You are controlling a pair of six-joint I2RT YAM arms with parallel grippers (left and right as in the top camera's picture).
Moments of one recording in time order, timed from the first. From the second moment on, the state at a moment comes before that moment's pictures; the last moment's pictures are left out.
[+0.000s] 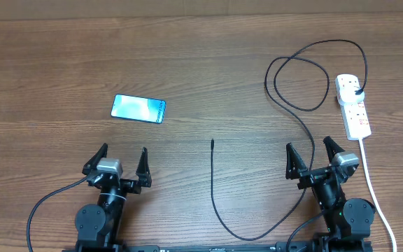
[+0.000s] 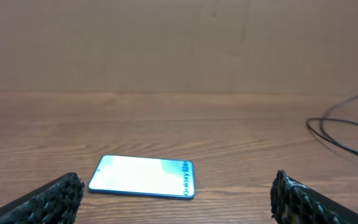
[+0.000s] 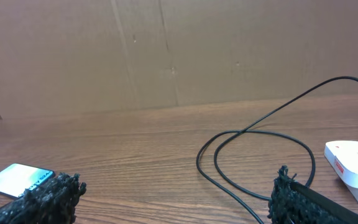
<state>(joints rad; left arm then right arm) -0.08 0.02 0.02 -0.06 0.09 -0.09 -0.02 0.01 0.02 -0.01 -0.25 0.17</state>
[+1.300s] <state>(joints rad) -0.08 1.31 1.48 -0.98 0.10 0.04 -0.02 0.01 0.02 -0.01 -0.25 0.17</state>
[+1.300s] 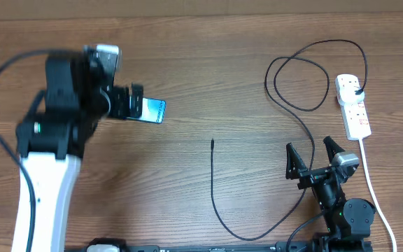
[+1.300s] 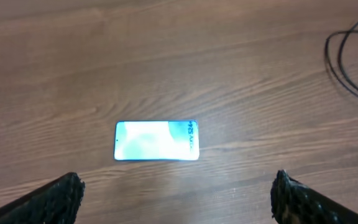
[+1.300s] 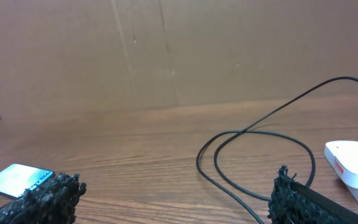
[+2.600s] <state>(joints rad) -0.08 1.85 1.92 -1.24 0.00 -0.80 -0.02 0.01 0.02 -0.01 -0.25 0.17</state>
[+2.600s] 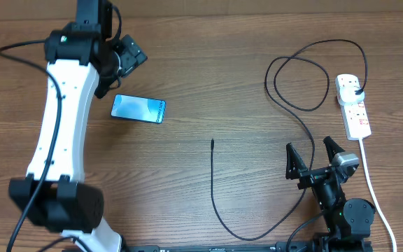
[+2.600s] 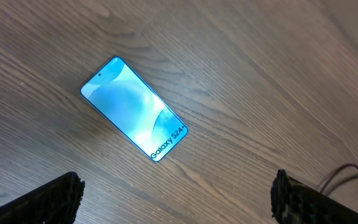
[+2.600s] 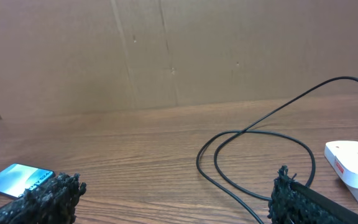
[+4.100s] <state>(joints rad) -0.08 2.23 1.95 -1.34 -0.01 -1.27 -0.02 0.01 0.02 -0.01 -0.25 0.17</state>
